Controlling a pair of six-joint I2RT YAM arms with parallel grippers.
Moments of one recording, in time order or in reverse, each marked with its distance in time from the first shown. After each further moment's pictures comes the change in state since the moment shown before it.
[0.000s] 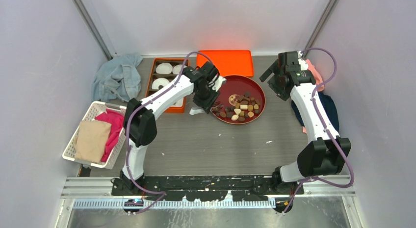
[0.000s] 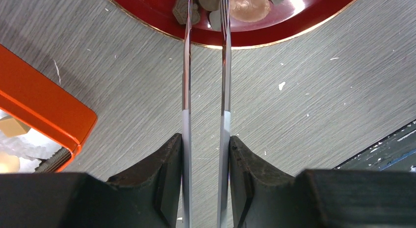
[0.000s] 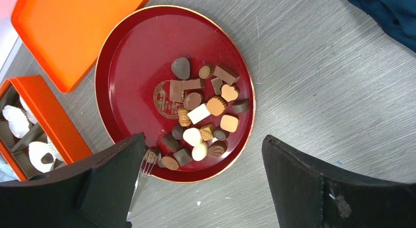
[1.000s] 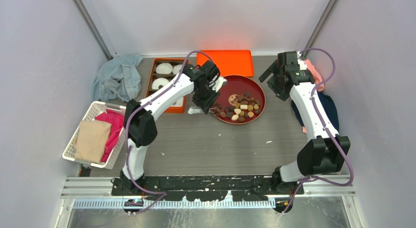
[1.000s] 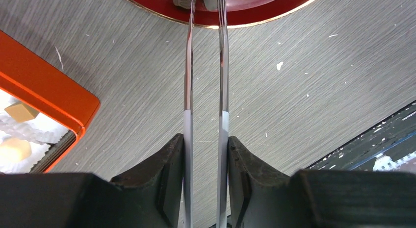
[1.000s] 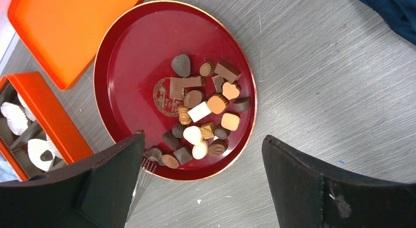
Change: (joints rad) left arm -0.013 0.000 0.053 -0.100 -0.006 0.037; right arm 0.000 0.013 0.000 0.000 -0.015 0.000
